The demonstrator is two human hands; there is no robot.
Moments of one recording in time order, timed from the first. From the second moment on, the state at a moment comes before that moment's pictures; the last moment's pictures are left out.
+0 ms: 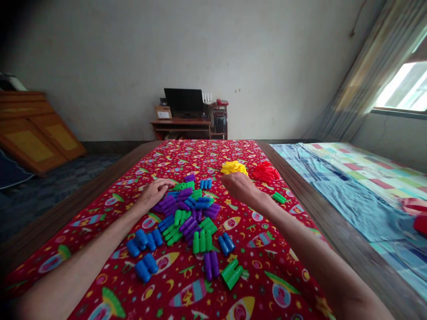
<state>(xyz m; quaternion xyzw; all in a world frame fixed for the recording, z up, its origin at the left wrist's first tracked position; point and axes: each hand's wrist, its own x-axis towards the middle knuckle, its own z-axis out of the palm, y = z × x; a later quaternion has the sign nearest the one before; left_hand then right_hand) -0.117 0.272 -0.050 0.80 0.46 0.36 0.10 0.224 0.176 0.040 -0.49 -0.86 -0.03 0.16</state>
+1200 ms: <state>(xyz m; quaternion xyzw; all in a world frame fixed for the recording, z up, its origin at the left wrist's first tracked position) -0.114 0.265 -0.042 0.81 0.46 0.36 0.10 0.354 0.141 0.014 -0.65 -0.74 -0.02 0.15</state>
